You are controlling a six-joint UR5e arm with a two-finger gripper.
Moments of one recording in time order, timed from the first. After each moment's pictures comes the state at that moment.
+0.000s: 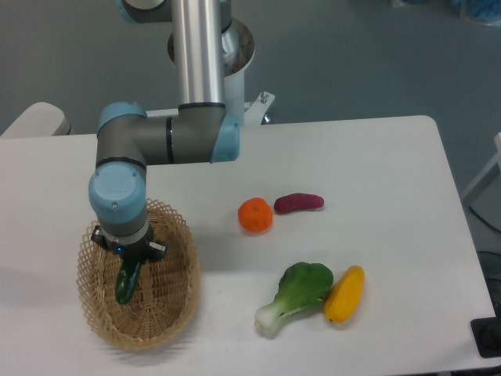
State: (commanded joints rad) arm 2.04 -2.08 -1.61 -1.08 1.46 0.29
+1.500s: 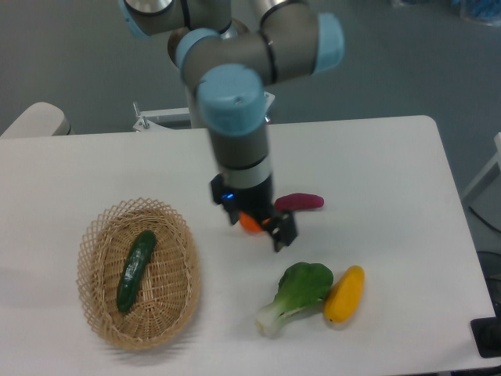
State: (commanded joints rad) arm 2.46 -1.83 -1.50 -1.17 1.61 1.35
